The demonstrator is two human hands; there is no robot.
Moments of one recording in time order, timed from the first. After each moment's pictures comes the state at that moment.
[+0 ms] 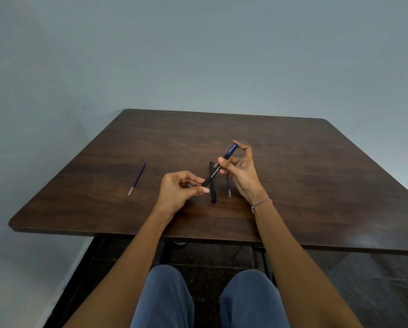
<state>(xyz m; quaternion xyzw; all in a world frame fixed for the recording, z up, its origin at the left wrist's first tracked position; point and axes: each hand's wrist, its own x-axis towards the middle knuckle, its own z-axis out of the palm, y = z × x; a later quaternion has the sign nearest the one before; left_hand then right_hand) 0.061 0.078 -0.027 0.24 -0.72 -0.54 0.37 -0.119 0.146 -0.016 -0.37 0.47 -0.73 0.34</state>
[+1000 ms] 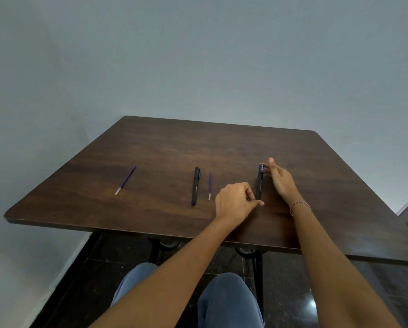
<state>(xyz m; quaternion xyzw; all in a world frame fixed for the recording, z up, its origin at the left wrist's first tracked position) -0.071 0.194 -0.011 0.33 -0.86 -0.28 0.26 -0.251 0.228 -0.022 -0.36 0.76 -0.51 0.14</state>
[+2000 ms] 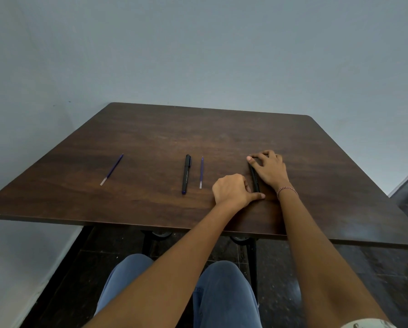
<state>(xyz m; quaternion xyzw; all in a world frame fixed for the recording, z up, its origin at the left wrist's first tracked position) -0.098 0.194 -0.017 0.39 -0.88 -0.22 0.14 -0.261 0.216 -0.036 -0.44 0.87 -0.24 -0.01</state>
